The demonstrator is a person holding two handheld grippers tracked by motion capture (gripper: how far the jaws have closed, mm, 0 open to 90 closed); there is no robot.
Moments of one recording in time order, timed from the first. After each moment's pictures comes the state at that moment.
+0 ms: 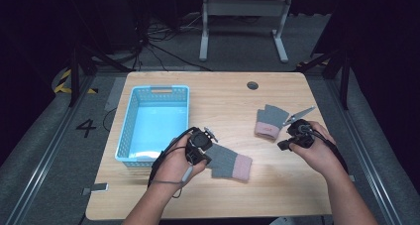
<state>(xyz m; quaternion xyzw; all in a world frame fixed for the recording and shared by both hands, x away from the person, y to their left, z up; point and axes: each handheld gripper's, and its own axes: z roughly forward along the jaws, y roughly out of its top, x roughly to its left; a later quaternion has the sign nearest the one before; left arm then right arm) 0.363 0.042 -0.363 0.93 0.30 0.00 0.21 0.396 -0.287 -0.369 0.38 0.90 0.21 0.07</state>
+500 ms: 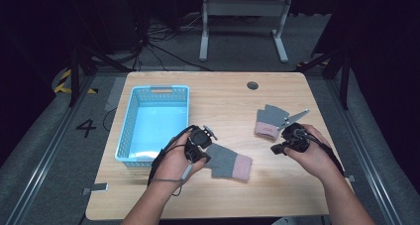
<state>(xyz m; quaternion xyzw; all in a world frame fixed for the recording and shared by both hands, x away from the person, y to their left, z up) 0.368 0.042 -0.362 0.93 0.31 0.00 0.21 0.384 -0.268 -0.368 0.35 0.91 0.23 0.06</state>
